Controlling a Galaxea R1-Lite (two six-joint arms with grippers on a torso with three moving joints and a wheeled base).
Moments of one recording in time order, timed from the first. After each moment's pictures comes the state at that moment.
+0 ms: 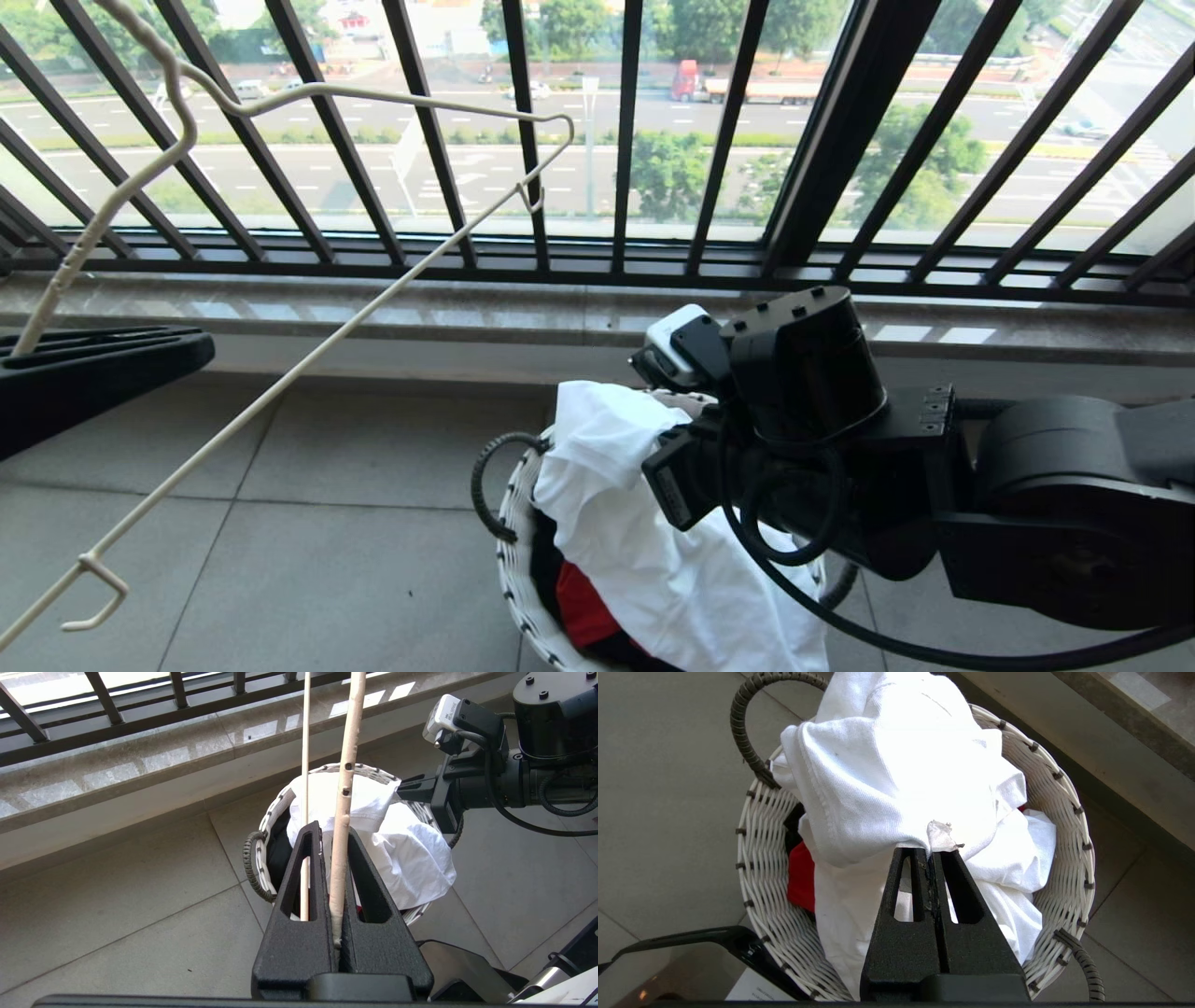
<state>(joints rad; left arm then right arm) -0.73 0.88 -0.99 0.17 0.14 0.02 0.84 1.76 -1.11 -0.16 -0.38 -0.05</state>
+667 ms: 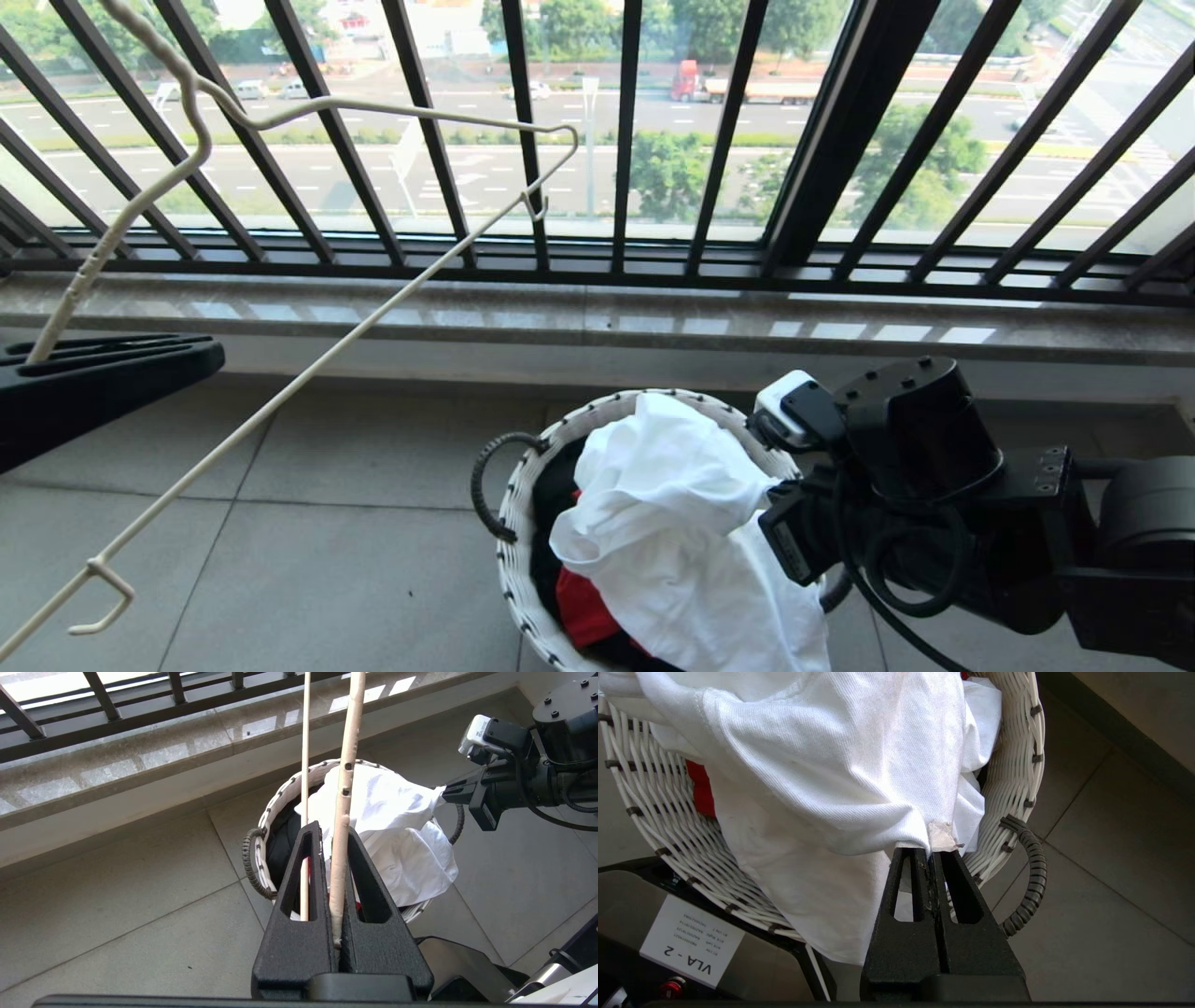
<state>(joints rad) -0.74 0.89 -0.98 0.17 0.14 0.02 0.70 1.64 -0.83 -0.16 -0.35 -0.06</state>
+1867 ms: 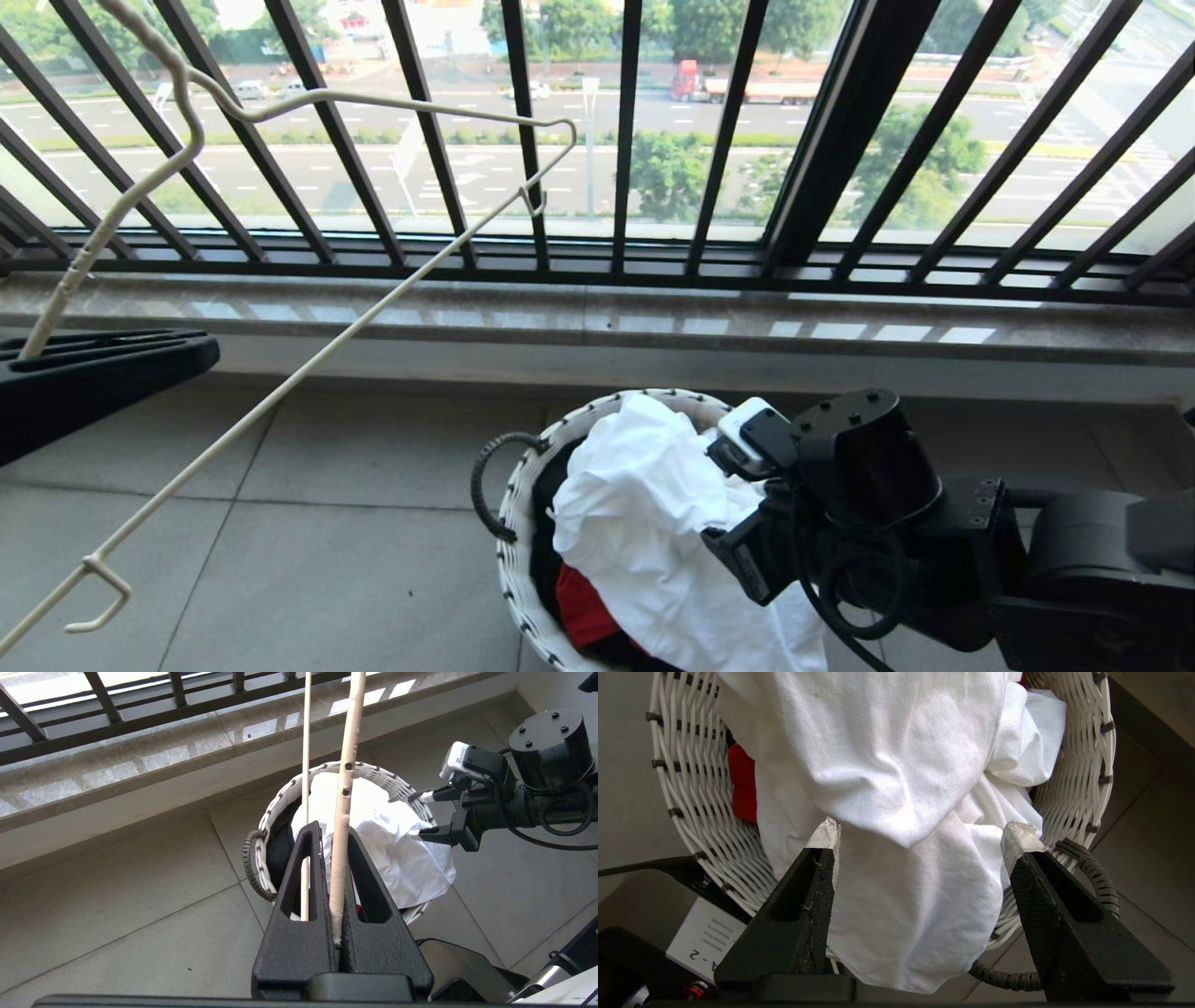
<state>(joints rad) -0.74 0.89 -0.98 0.17 0.15 0.02 0.74 1.71 -0.79 -0.29 -0.30 -0.06</state>
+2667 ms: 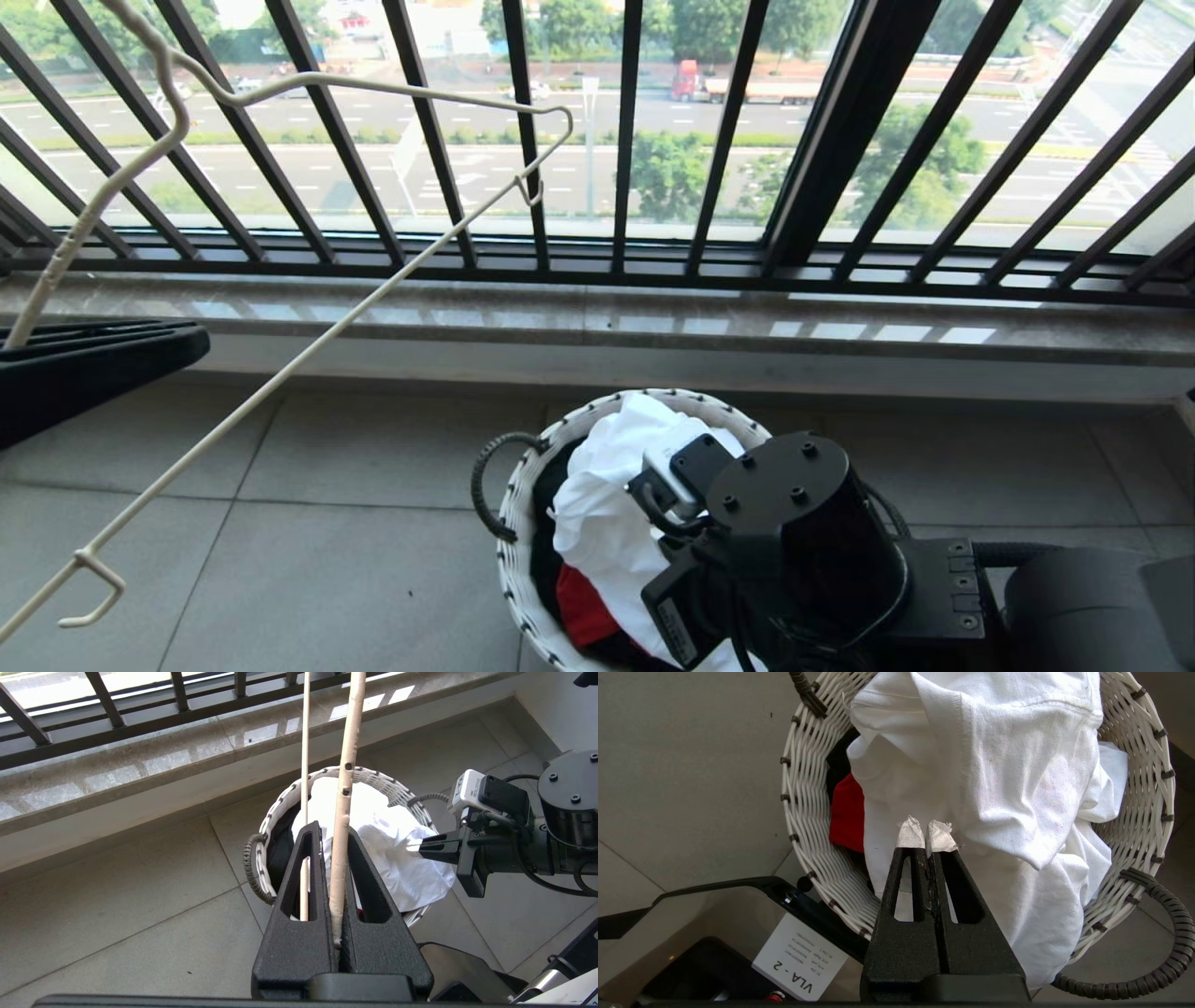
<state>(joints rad) -0.73 0.88 -0.99 0.17 0.15 0.02 1.01 1.74 -0.89 -0.26 -0.48 0.09</state>
